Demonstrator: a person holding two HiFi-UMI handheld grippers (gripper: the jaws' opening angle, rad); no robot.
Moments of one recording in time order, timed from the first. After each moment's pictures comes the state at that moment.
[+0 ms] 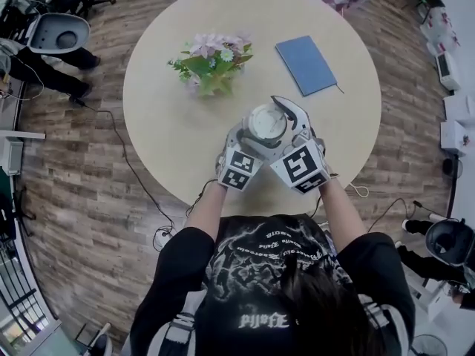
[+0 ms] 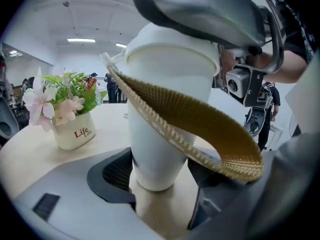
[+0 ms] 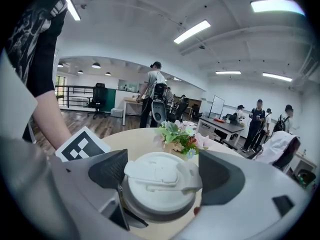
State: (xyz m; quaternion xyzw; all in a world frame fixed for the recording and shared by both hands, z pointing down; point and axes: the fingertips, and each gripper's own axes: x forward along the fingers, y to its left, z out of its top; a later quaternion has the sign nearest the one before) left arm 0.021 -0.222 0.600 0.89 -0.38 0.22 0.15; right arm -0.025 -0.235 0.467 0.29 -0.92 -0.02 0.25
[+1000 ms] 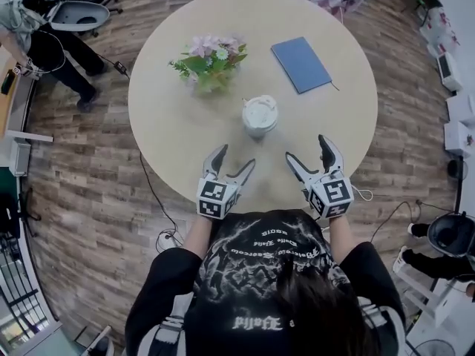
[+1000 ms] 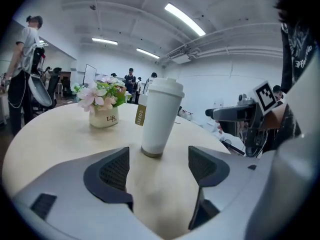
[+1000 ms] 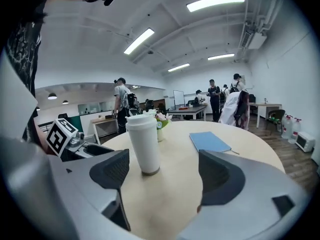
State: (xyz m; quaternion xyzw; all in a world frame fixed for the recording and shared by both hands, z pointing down) left arm -0.029 -0.131 0.569 0.85 -0.45 0.16 0.22; right arm 0.125 -0.154 0.513 0.46 -0.86 0.15 0.15
